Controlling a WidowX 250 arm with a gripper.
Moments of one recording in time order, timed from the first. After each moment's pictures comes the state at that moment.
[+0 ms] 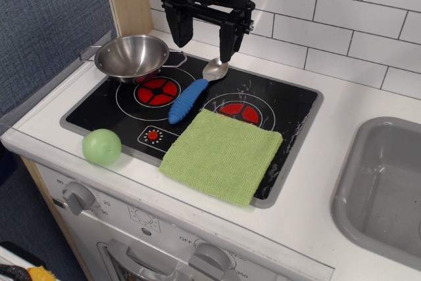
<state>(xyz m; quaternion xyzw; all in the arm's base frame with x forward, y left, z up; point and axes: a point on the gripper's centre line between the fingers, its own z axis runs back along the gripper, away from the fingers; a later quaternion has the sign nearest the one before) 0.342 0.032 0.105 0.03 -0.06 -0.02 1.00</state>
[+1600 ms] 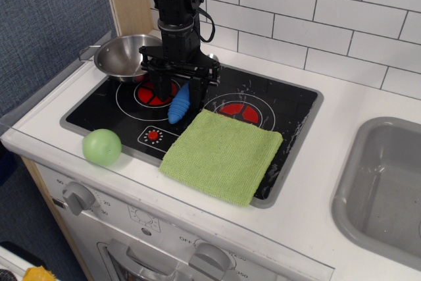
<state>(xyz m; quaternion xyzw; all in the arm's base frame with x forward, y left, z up) 0.345 0.083 0.009 0.01 -0.02 0.06 1.00</state>
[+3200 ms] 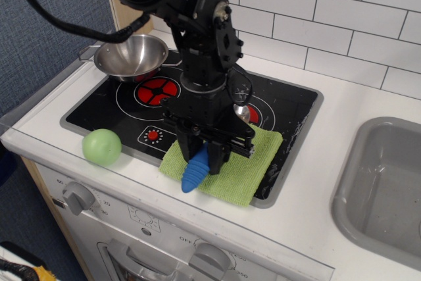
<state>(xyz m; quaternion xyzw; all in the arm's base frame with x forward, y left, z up) 0.262 -0.007 0.024 0.00 -0.03 -0.02 1.00</state>
